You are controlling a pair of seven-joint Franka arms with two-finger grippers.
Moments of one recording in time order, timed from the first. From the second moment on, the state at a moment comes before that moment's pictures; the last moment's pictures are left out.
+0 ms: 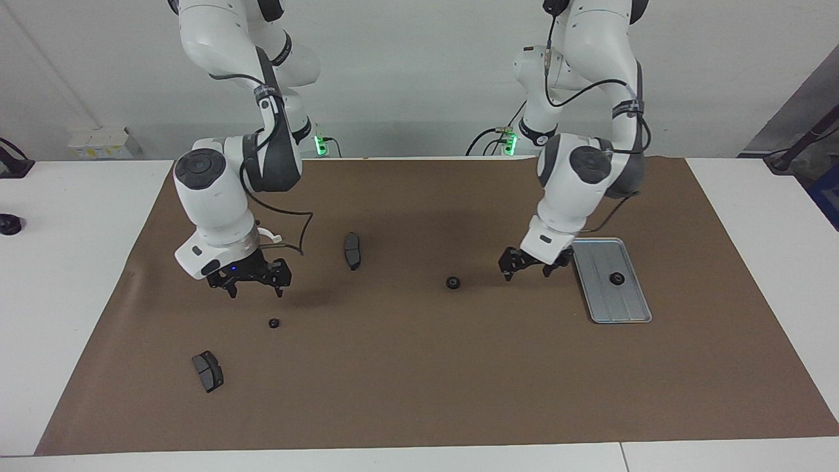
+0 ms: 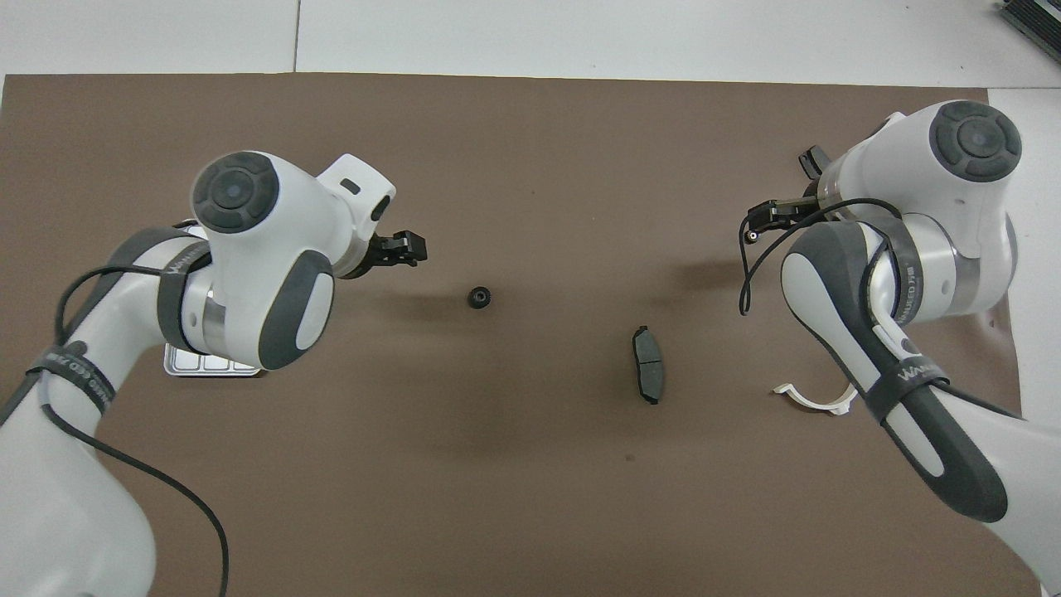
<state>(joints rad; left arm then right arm) -0.36 0.28 -0.07 -1.85 -0.07 2.22 -0.45 0.02 0.33 0.05 -1.77 -0.09 2.19 0.08</state>
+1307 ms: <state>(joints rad) -0.56 0.48 -0.05 -1.82 0.06 2.42 -0.56 0.02 0.47 0.06 -1.82 -0.09 2.37 0.07</state>
